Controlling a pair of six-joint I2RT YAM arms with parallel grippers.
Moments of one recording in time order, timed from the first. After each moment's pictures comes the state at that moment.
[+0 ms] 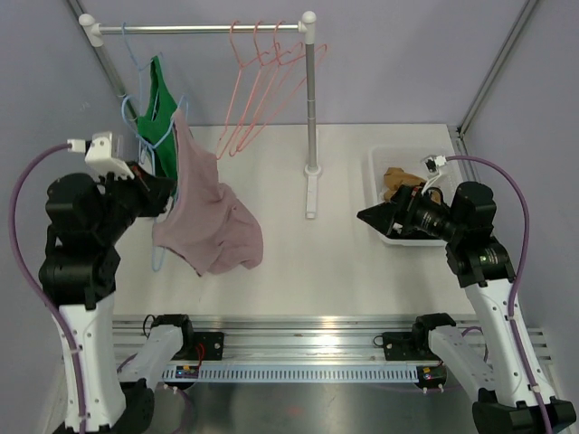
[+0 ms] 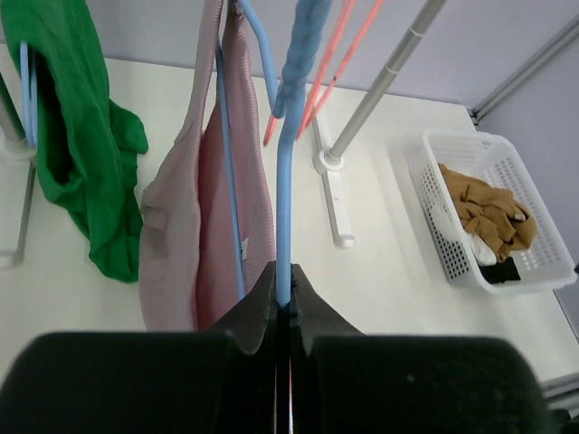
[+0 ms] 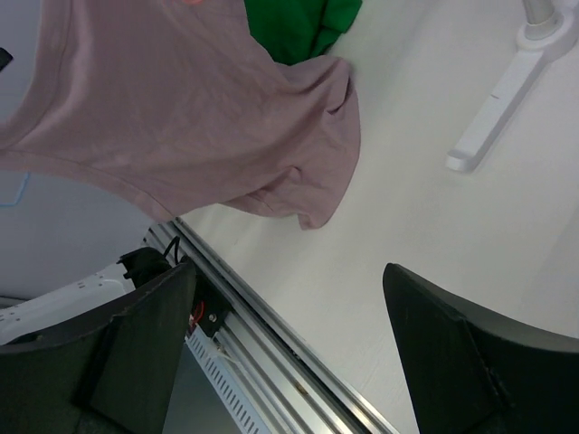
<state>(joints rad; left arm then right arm) 0.03 0.87 1.52 -0.89 0.32 -0.29 0.13 0.78 0.96 -0.45 -0.71 0.50</state>
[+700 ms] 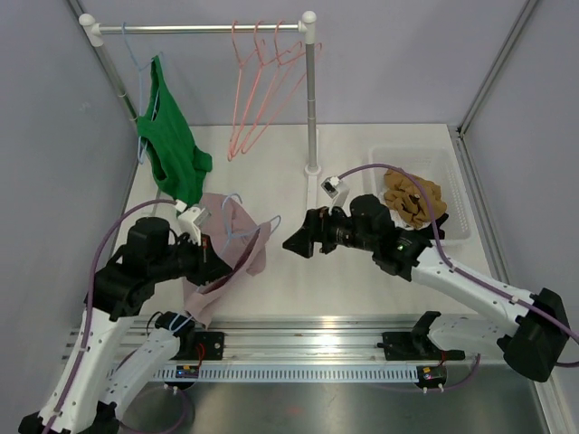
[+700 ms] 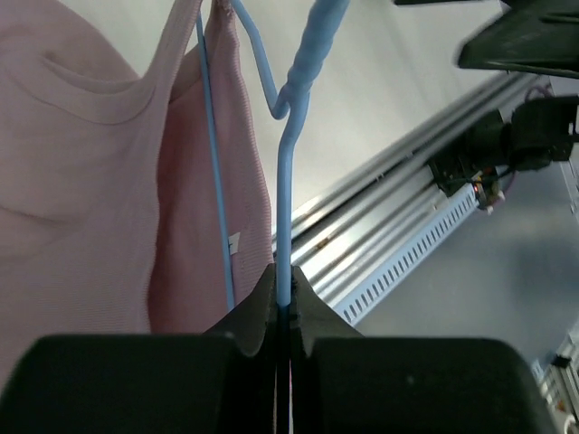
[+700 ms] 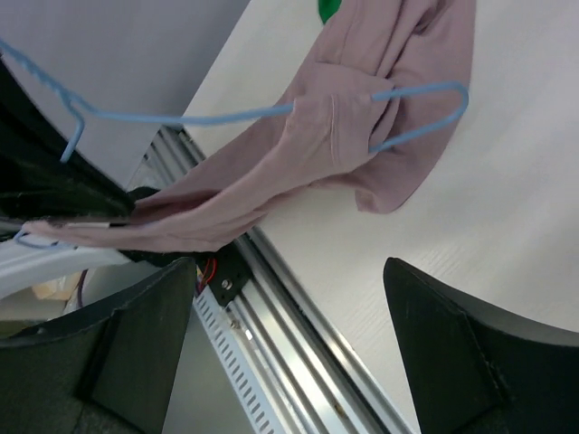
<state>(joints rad) -0.33 0.59 0.97 -1.05 0.49 -0.28 0.80 1.09 0.85 -0.09 -0.34 0.61</state>
